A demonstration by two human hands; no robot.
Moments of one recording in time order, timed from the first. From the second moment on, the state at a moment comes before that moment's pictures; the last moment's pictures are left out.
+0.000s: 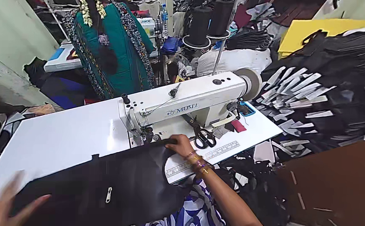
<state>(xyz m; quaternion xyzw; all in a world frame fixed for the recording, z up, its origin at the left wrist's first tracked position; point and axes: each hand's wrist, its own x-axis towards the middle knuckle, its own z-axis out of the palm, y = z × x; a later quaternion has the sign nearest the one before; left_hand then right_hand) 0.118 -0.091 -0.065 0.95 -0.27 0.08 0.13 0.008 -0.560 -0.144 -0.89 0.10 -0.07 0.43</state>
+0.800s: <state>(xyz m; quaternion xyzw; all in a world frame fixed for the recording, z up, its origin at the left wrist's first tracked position) 0.089 -0.283 -0.184 0.91 -0.39 -0.09 0.15 -0.105 -0.652 -0.149 -0.84 0.31 -0.37 0.24</state>
